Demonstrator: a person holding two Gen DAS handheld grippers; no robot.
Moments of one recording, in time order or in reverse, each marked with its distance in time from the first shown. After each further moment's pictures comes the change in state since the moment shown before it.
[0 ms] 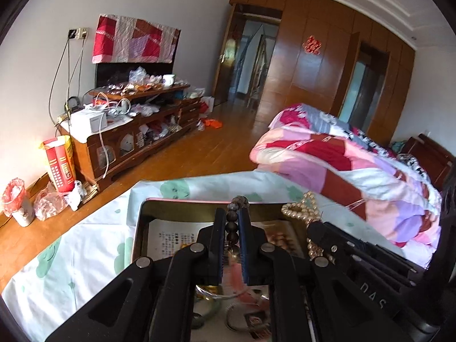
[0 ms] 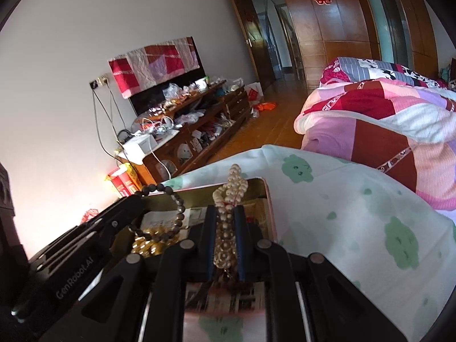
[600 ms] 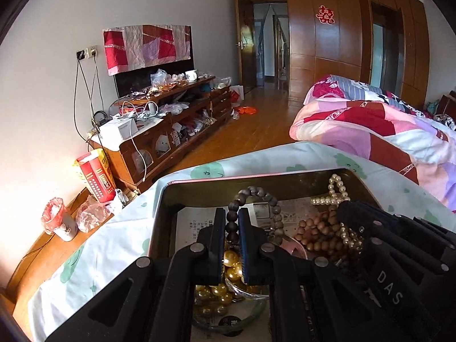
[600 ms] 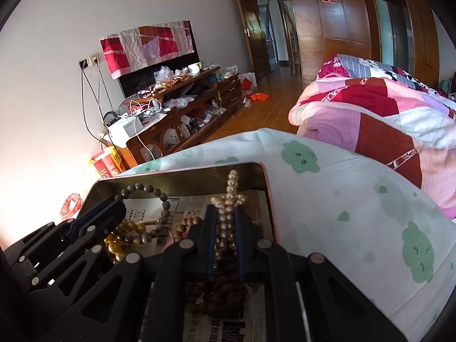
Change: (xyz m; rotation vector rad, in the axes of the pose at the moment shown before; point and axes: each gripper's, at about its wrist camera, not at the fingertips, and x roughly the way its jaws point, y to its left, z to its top) left arm 0.026 -0.006 -0.018 0.154 0.053 0.241; right arm 0.035 -0.002 -0.012 -0.056 0.056 -0.061
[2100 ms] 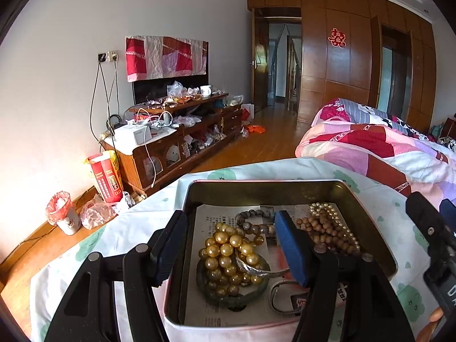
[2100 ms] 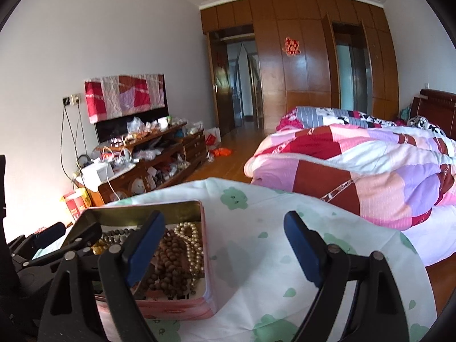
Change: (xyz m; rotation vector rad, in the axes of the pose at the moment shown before) left arm -0.038 0.008 -0.017 -0.080 -0.108 0.029; right arm -0.081 -0.017 -0.022 0.004 -0.327 -0.201
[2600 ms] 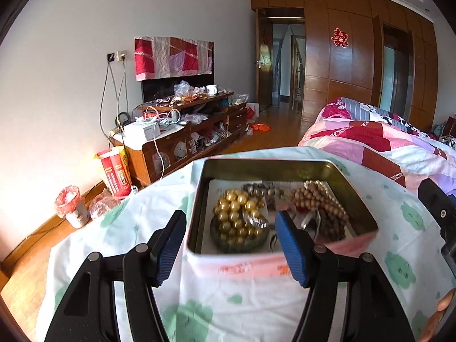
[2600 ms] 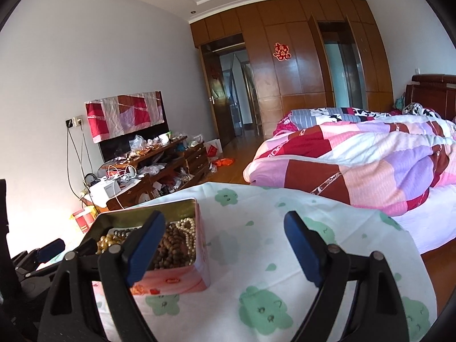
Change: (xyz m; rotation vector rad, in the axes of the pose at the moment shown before) left arm -0.047 0.005 -0.031 -0.017 0.013 0.028; right arm -0.045 -0.021 -0.014 0.073 -0.049 0.024
